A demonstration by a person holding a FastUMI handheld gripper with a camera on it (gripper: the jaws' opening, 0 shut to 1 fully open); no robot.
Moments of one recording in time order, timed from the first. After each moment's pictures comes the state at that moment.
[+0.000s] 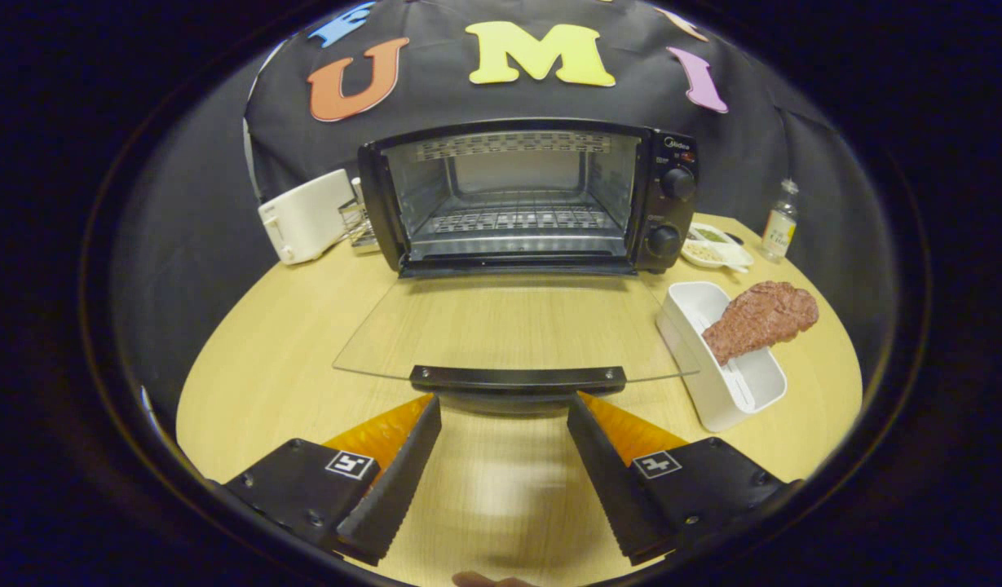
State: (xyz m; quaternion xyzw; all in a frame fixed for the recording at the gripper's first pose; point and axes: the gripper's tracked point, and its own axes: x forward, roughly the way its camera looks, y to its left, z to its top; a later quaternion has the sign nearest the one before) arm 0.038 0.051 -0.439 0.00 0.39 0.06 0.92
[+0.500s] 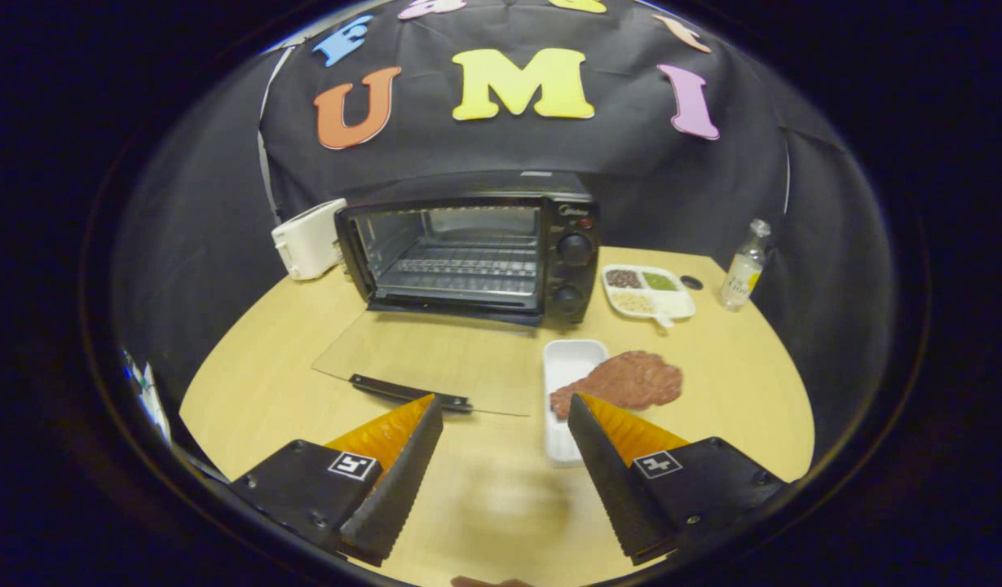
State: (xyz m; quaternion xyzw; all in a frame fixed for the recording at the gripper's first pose) arm 0.047 -0.094 -0.338 -0.05 0.36 0.06 0.93
